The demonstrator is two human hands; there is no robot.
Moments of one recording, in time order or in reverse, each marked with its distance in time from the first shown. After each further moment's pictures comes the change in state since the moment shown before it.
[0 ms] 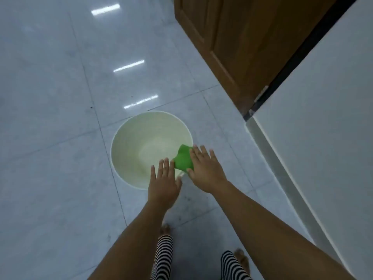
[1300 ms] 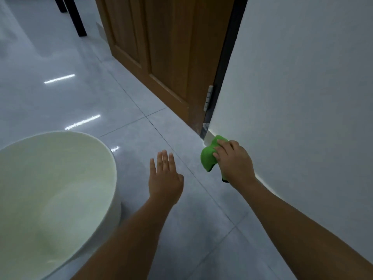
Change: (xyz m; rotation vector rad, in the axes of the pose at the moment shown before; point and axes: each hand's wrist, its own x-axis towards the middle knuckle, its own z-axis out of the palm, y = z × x) left_hand 0.193 0.143 0.112 0.166 0.221 0.192; right_hand 0.045 0.278 0.072 -0.404 0.804 0.154
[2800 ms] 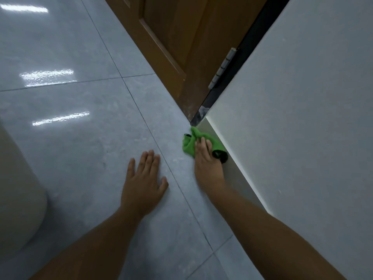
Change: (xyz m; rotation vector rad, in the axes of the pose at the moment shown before) left_hand 0.059 0.013 0.165 -0.262 0.153 0.042; right_hand 0.006 0.003 0.162 -0.468 -0.468 -0.093
